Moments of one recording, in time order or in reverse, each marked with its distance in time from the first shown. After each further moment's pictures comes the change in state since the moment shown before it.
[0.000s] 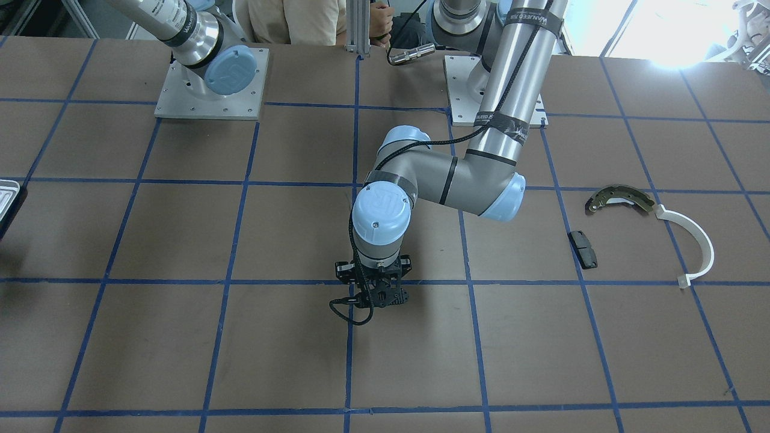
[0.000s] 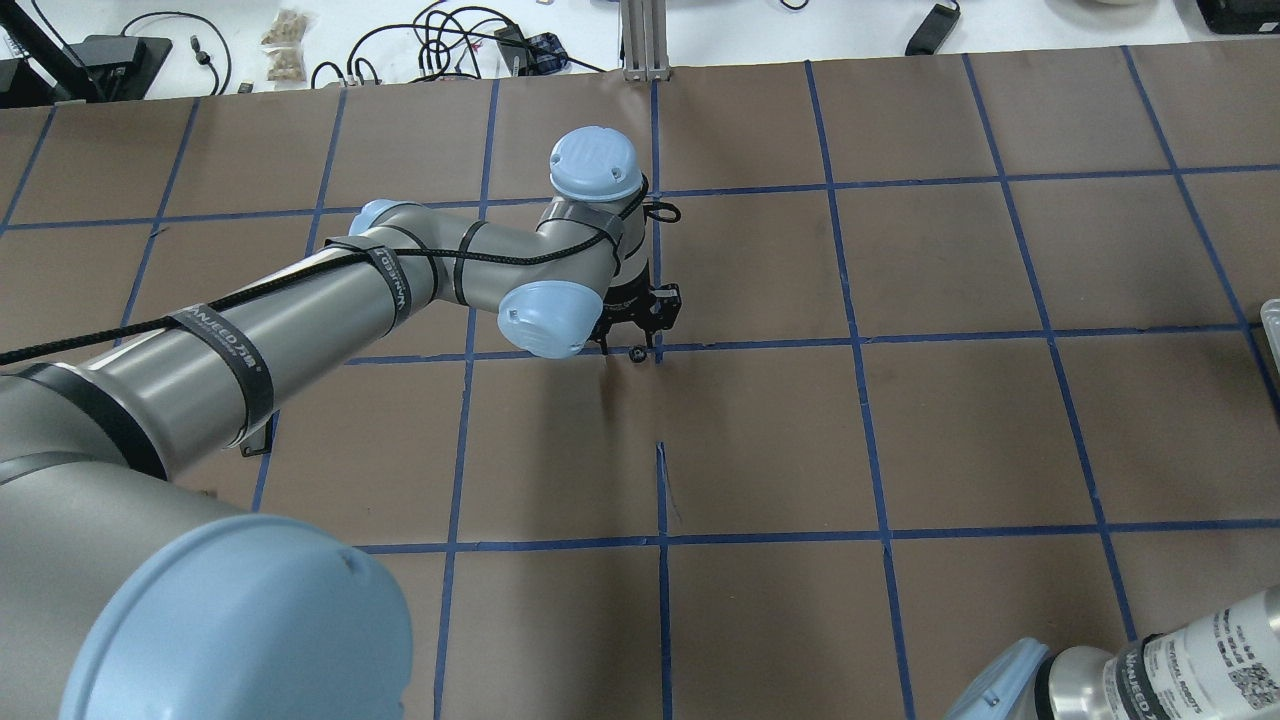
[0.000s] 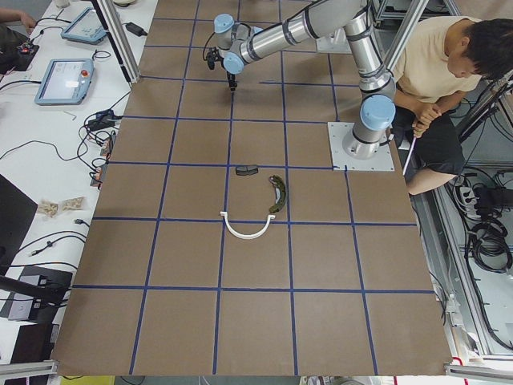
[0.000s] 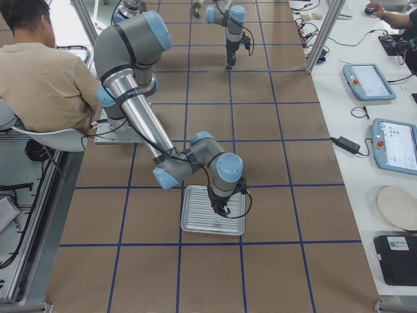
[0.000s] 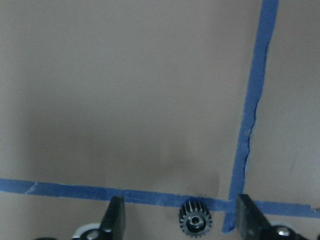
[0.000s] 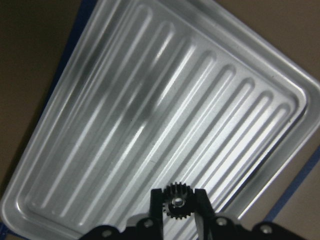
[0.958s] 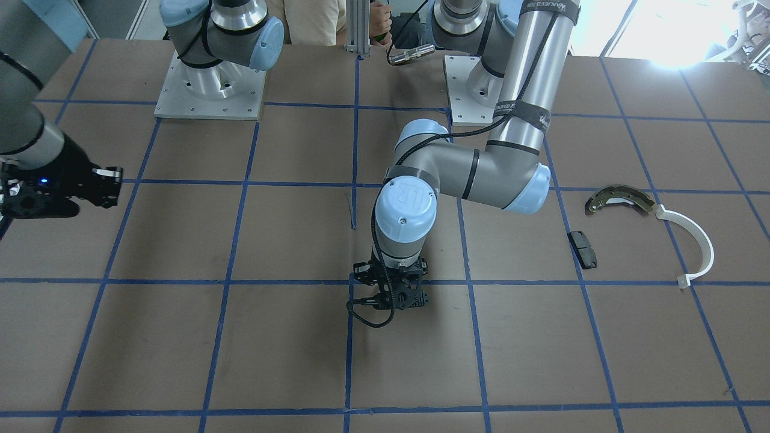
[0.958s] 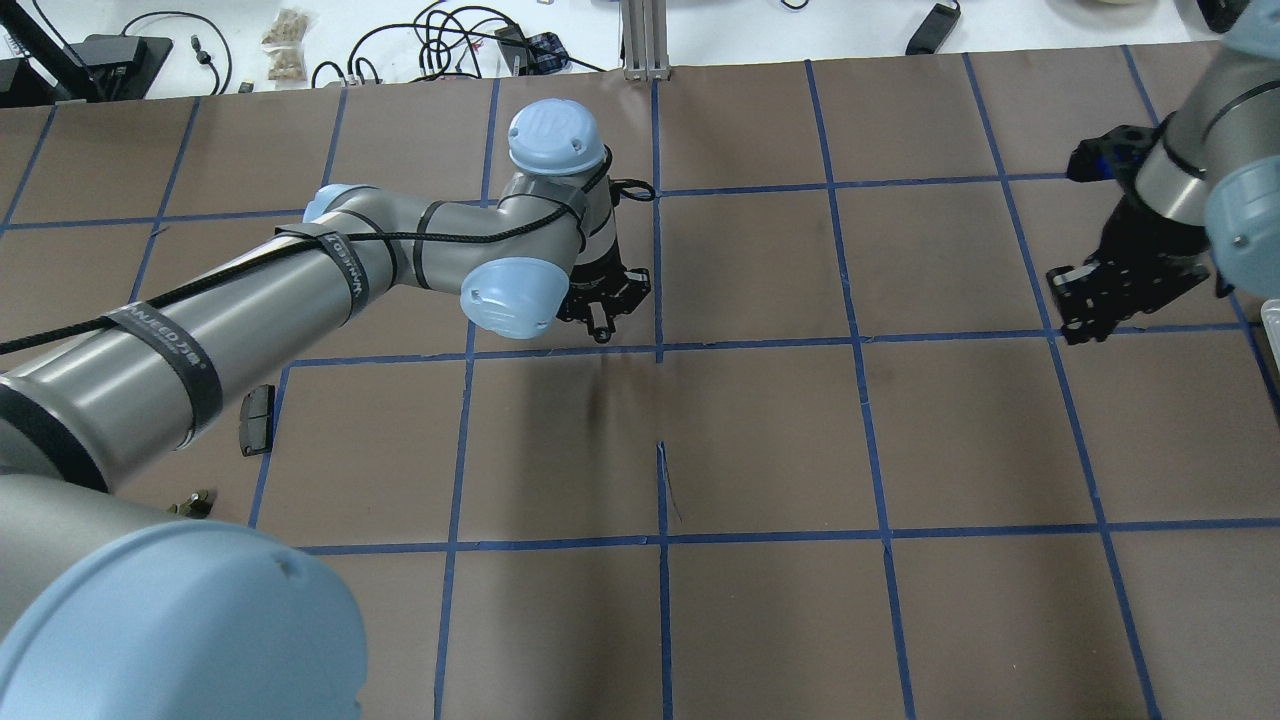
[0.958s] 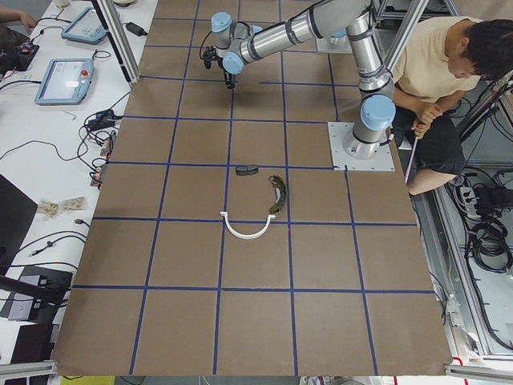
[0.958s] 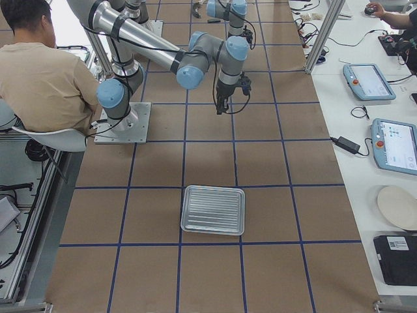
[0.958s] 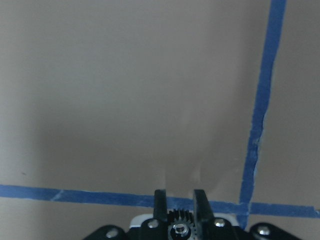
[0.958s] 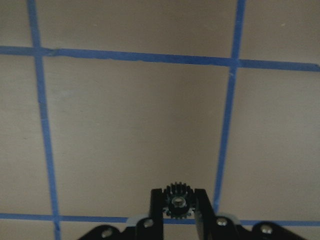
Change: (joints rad) left arm 0.078 0.070 -0.013 -0.041 0.007 0.130; right arm 0.627 -0.395 0.283 0.275 0.099 1.077
